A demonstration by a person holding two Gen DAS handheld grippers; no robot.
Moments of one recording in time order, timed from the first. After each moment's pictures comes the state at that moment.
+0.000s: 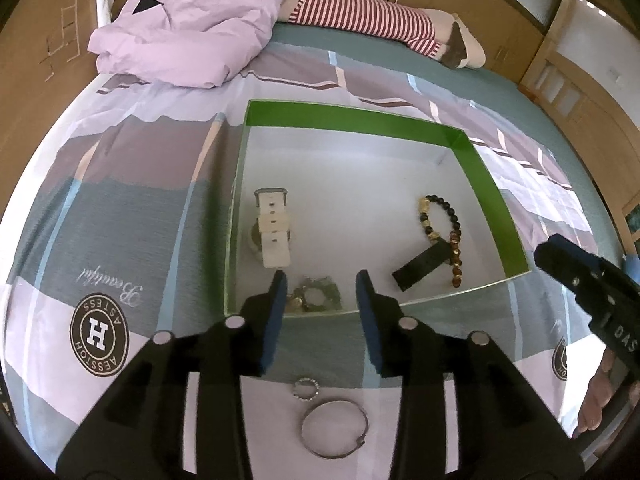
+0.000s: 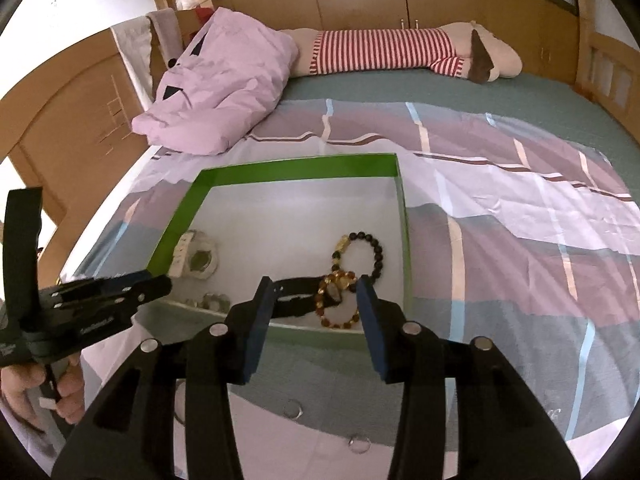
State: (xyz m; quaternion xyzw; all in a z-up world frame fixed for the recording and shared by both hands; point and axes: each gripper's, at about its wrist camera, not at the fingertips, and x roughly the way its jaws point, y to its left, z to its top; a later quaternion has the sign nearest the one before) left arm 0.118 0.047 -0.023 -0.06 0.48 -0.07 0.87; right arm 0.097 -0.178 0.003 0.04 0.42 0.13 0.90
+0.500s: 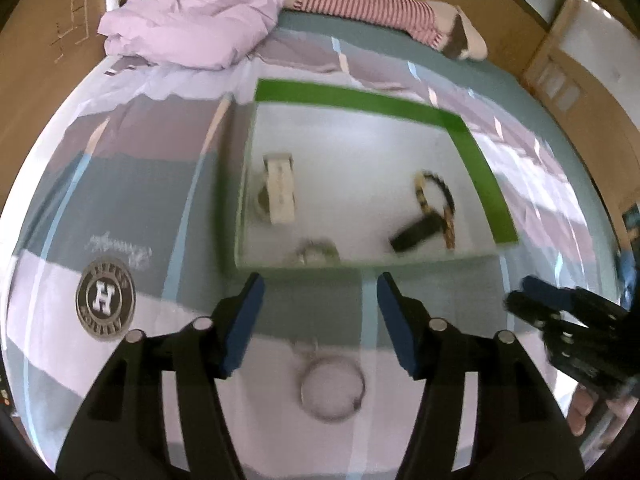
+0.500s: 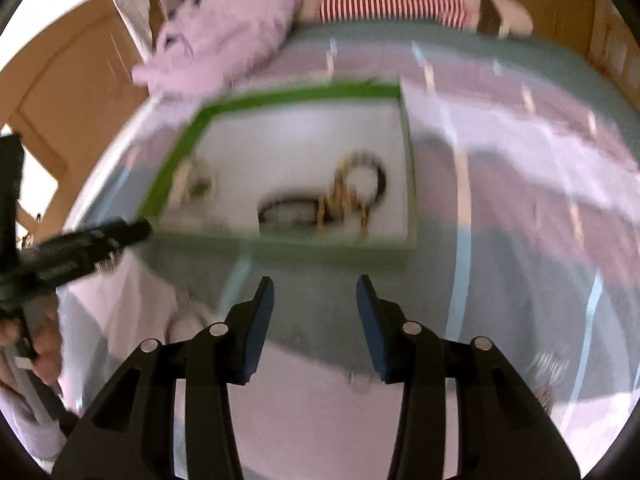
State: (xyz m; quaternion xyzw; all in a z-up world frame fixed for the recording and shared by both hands) left arm 0.087 0.053 -0.023 -0.07 0.51 -0.07 0.86; right arm 0.074 -0.181 -0.032 0.03 0.52 0.14 0.84
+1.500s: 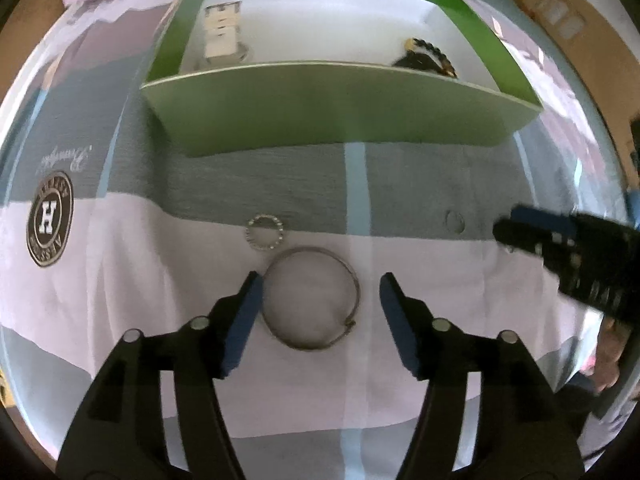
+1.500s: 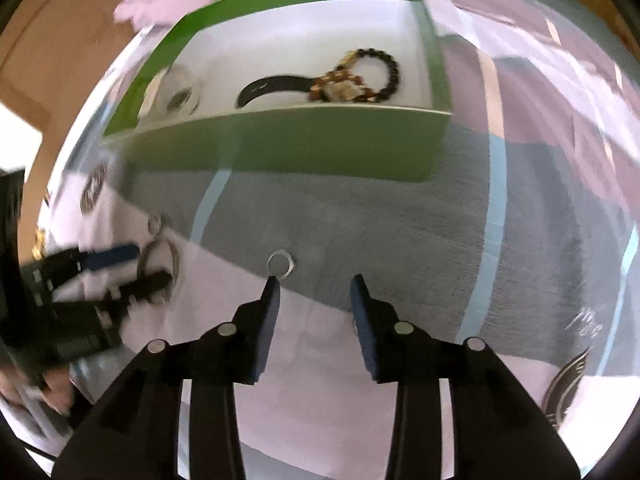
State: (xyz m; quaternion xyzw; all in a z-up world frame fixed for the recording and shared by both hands) left arm 0.058 0.014 -0.095 -0.02 0.61 -0.10 0.79; right arm 0.077 -0.167 -0.082 0.03 0.61 0.15 0.78
